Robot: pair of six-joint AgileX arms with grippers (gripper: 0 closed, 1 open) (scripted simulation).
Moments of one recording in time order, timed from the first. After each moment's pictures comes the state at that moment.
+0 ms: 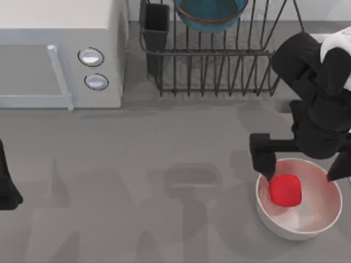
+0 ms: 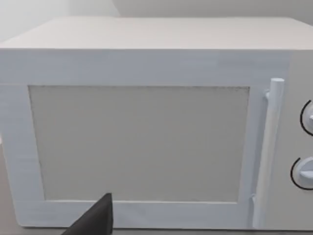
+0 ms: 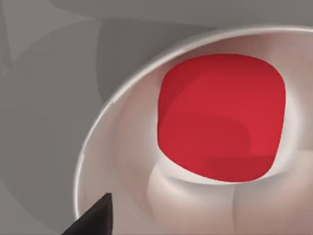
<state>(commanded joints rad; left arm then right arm) 0.00 0.00 0.00 0.00 0.00 0.00 0.49 1.72 1.23 -1.08 0.00 0.51</state>
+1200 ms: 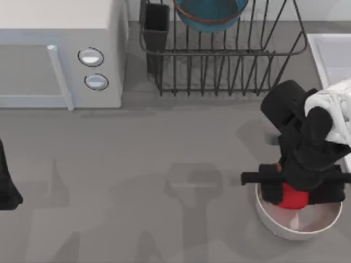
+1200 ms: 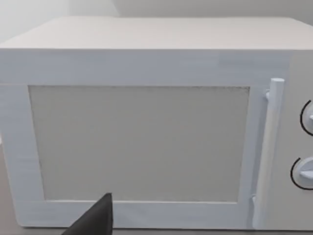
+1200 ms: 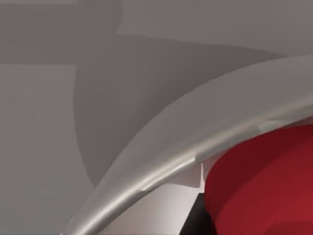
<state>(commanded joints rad) 0.00 0.00 0.00 0.00 0.00 0.00 0.50 1.91 1.00 -0.66 0.00 0.51</state>
